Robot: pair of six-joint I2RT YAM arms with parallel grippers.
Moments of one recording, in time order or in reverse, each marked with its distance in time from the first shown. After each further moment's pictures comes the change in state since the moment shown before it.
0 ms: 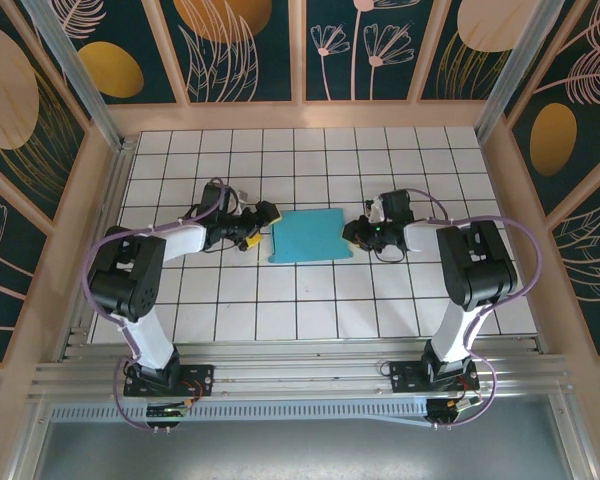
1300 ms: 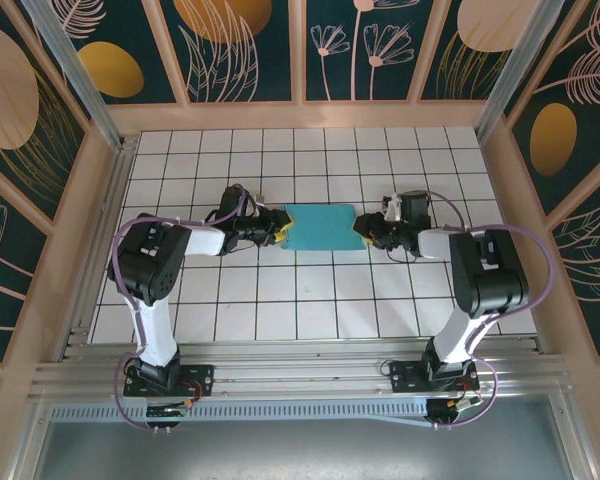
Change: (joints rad) left arm -0.094 0.145 0.016 0.299 0.037 -0.309; right arm -0.083 -0.114 -0.089 0.117 -0.019 0.045
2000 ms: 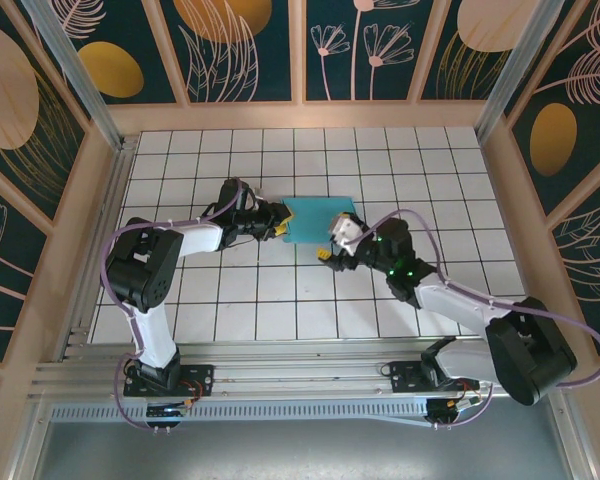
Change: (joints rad) left arm -0.002 -0.062 0.039 -0.097 -0.022 -0.012; right arm 0.438 -0.451 -0.262 0.250 0.326 -1.208
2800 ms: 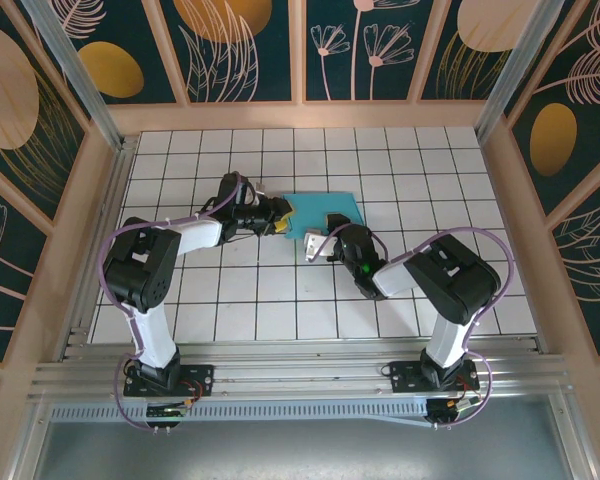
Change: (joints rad) left arm 0.006 -0.006 0.049 -0.055 0.037 0.022; right arm 0.076 0.535 0.063 0.504 0.537 -0.614
